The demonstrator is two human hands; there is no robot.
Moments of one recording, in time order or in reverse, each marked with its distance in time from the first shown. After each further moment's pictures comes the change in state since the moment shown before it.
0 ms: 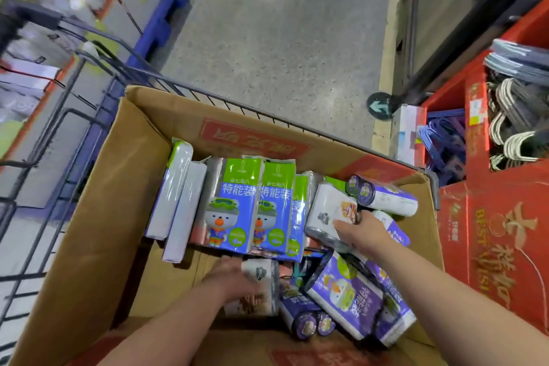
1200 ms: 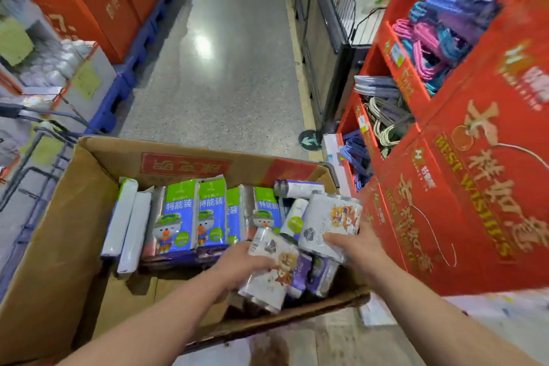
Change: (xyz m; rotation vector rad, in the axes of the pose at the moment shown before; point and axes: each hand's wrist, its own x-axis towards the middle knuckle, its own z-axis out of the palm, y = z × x) left_hand -0.118 0.103 0.023 -0.596 0.042 0.447; right_hand -0.140 0.102 -0.060 0.764 0.227 -0.160
